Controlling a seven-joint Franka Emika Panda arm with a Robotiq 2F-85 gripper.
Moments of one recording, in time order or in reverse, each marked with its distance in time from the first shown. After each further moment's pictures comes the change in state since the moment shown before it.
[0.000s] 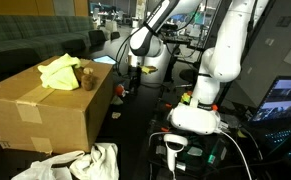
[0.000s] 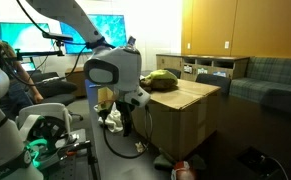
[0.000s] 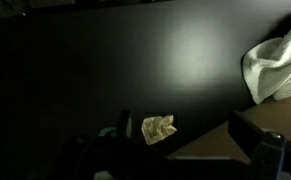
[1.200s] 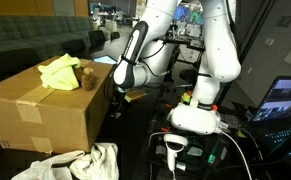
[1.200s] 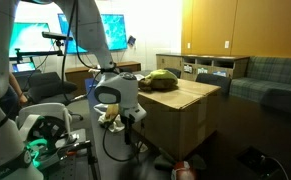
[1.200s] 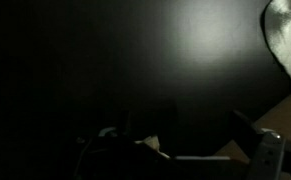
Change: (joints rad) arm 0.021 0.446 0.248 0.162 0.223 0.396 0.205
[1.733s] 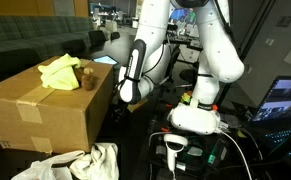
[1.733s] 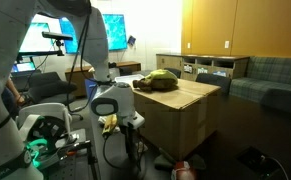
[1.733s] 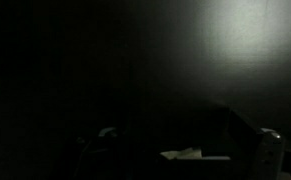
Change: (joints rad) arm 0.154 0.141 -0.127 -0.002 -0.113 0.202 0.092
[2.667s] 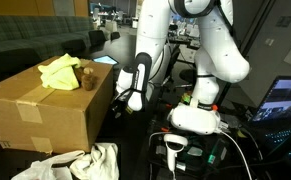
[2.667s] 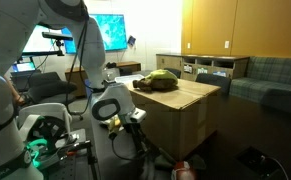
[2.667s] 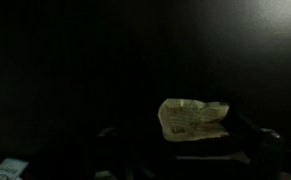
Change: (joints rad) arm 0.351 0.075 -0.331 0.000 -0.212 0.167 0.190
